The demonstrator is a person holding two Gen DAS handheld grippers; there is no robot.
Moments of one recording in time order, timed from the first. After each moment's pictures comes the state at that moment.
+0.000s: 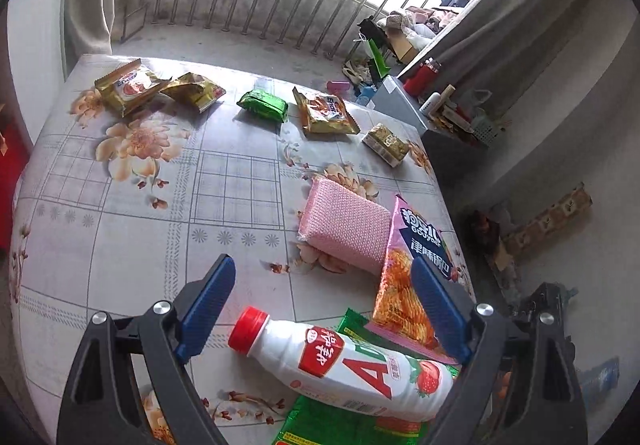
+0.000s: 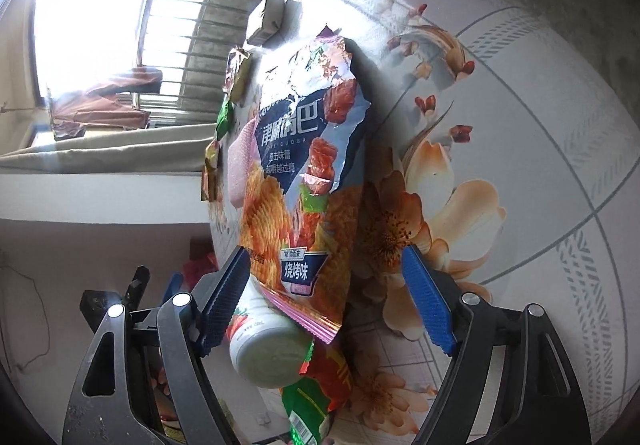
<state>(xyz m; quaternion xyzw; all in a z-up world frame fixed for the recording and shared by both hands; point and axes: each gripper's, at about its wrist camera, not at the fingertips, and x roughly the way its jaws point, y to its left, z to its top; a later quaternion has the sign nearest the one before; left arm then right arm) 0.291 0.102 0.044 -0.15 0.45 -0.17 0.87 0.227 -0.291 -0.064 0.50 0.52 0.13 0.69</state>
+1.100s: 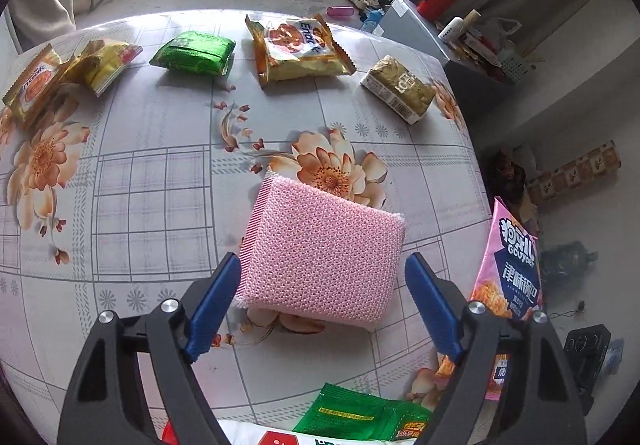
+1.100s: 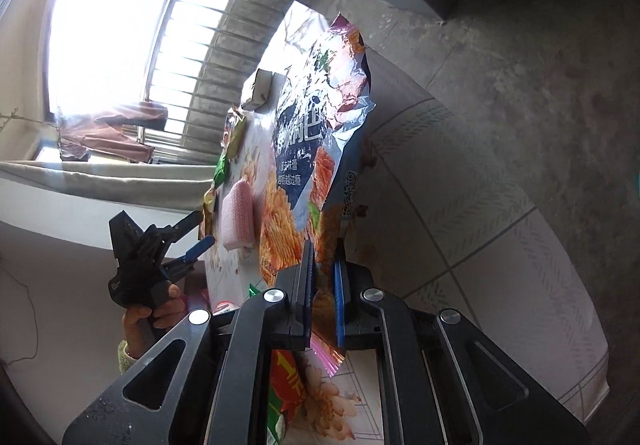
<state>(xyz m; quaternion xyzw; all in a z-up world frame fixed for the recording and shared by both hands) 0.406 0.018 -0.017 -0.09 0.58 -0.16 0.80 0.188 -0.343 -0.050 0.49 0.45 0.08 0.74</state>
